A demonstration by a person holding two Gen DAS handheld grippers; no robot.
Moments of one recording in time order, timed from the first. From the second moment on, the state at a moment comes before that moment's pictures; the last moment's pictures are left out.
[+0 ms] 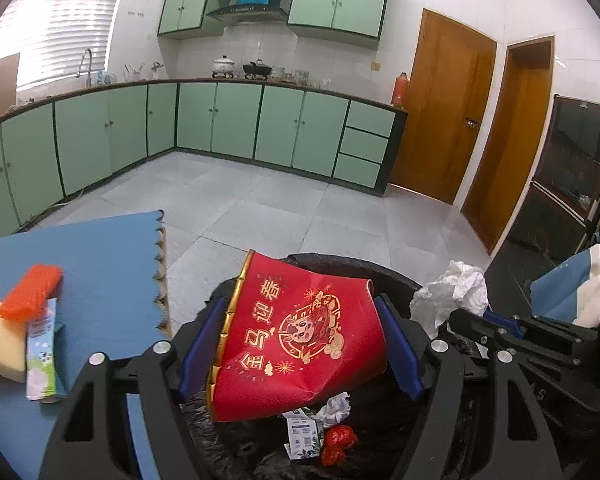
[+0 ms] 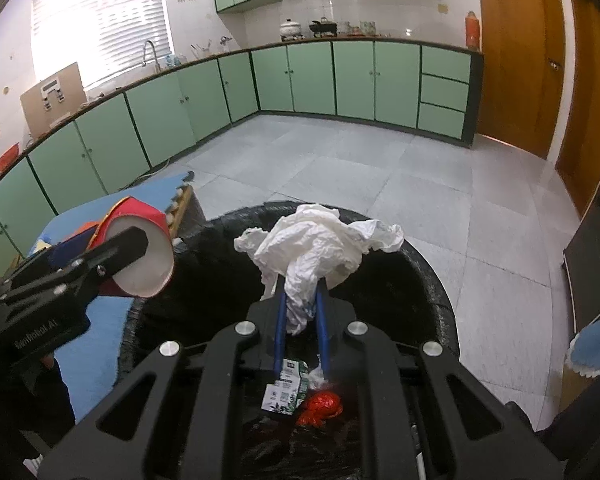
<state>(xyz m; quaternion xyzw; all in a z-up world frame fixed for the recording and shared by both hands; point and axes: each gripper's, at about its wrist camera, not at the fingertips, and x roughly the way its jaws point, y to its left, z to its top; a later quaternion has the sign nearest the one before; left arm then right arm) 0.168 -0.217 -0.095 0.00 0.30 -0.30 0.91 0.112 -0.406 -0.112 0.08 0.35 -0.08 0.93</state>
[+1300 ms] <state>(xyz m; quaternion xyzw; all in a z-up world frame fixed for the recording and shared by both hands) 0.156 0.002 -0.077 0.01 0.28 -0.11 0.95 0.159 -0.234 -0.096 0.04 0.35 0.03 0.93</state>
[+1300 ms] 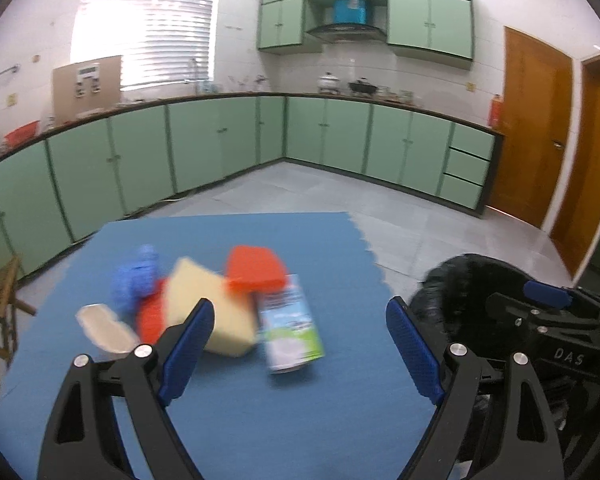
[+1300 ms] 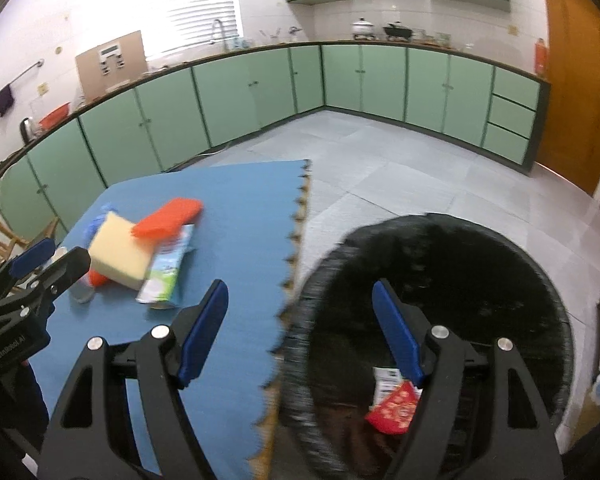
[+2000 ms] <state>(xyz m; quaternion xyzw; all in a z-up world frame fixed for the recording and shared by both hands) 0.153 0.109 -0.117 0.01 0.31 0.01 0.95 0.202 -0.110 -0.138 0.00 0.38 0.10 0.92</state>
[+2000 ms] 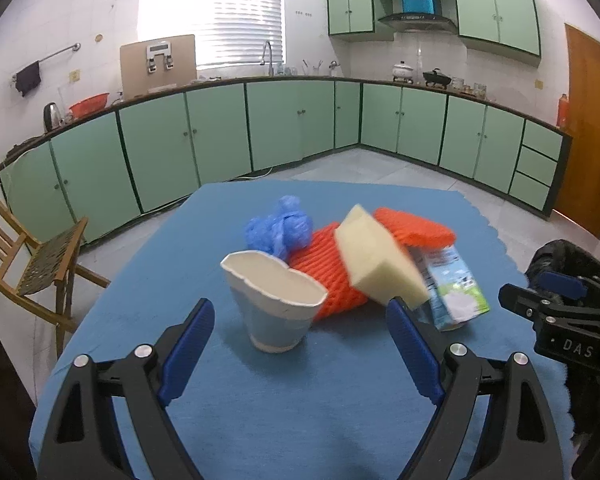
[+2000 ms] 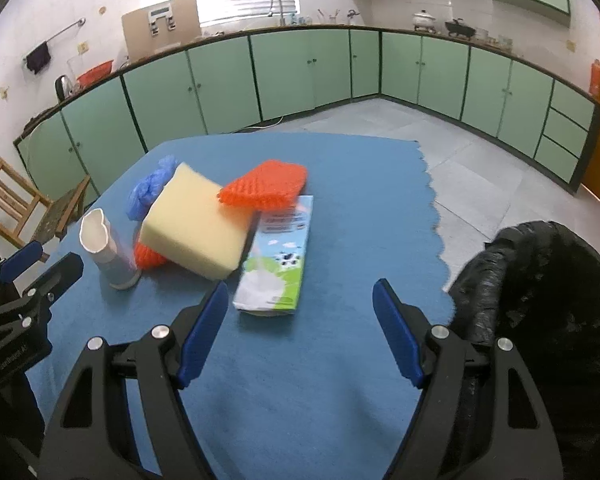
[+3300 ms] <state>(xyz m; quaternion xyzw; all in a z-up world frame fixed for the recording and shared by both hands) 0.209 0.149 -0.163 -0.07 0.33 0.10 0.94 0.243 -0.075 -0.178 -0.02 0.41 0.09 0.91</state>
